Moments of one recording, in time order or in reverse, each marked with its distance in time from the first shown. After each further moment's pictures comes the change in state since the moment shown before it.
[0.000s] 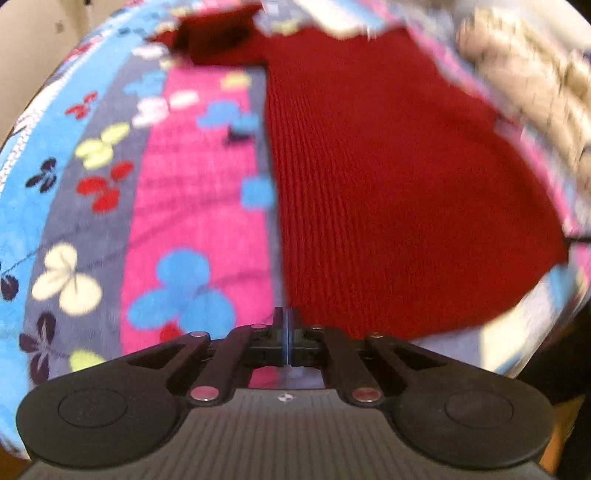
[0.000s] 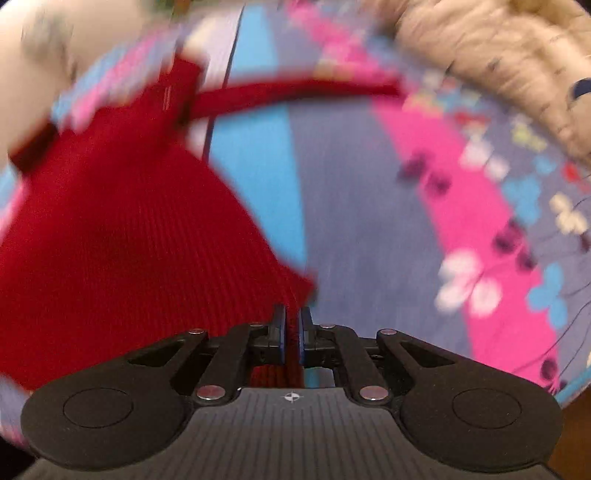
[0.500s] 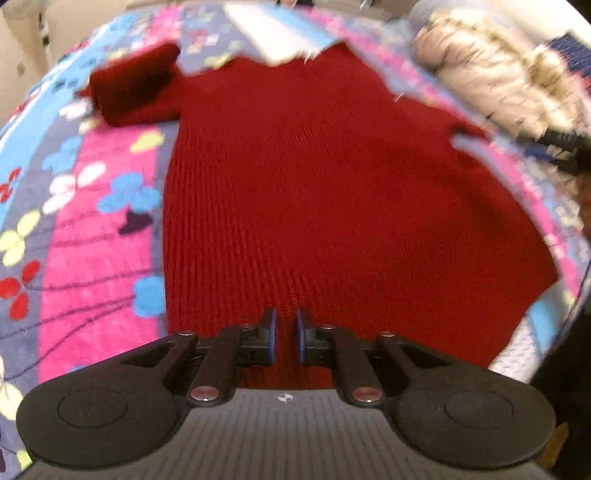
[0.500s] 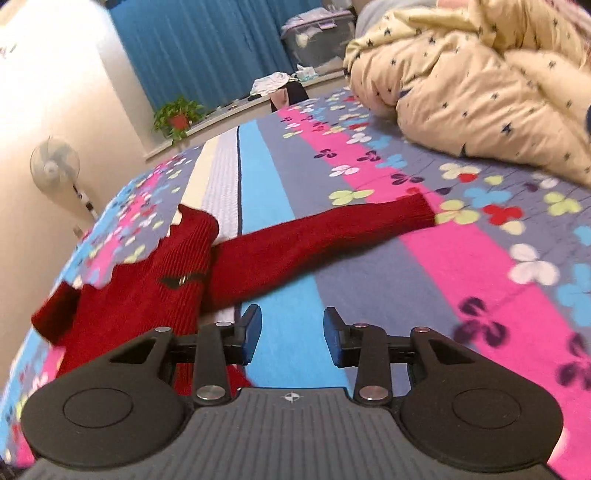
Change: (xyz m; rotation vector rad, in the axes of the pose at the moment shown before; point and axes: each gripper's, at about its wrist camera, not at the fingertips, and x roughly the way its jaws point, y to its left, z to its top) left arm 0.041 -0.073 0.067 0.066 -0.090 -0.057; right arm 0.017 -0.023 0.121 0.252 -0.396 0.169
